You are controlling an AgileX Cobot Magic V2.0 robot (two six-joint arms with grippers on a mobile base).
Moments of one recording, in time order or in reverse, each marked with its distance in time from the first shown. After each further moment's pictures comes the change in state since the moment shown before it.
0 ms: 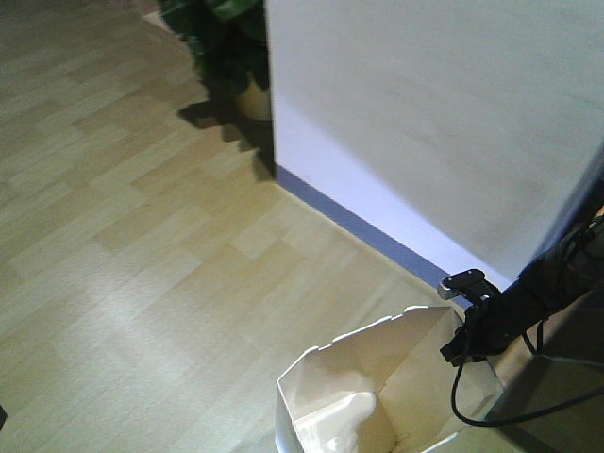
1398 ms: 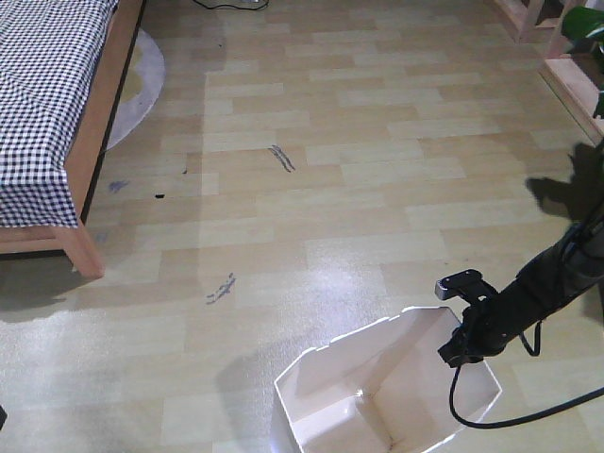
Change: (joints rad) left arm 0.000 0.000 0.000 0.000 0.000 0.000; right arm 0.002 0.000 0.000 0.006 0.011 0.000
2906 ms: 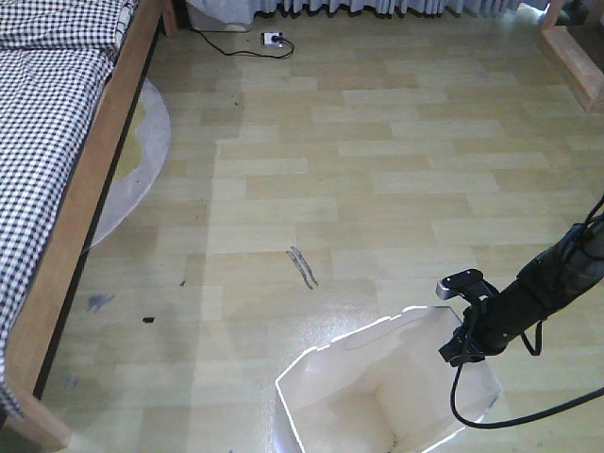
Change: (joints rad) left arm 0.000 0.000 0.000 0.000 0.000 0.000; right arm -0.001 0.000 0.000 -0.004 -0.011 0.000
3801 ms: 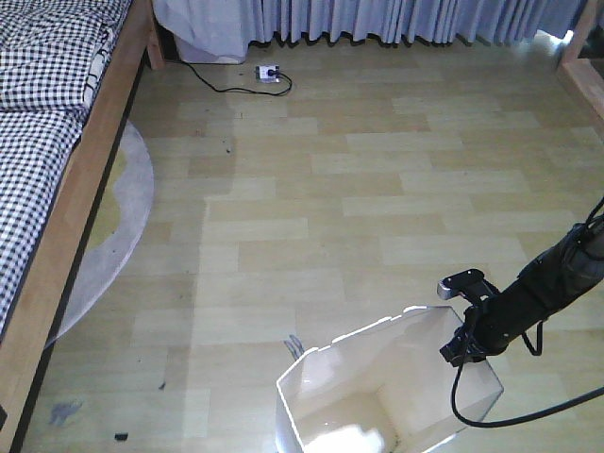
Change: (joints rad) left arm 0.000 0.000 0.000 0.000 0.000 0.000; right arm 0.000 0.000 0.000 0.000 0.000 0.000
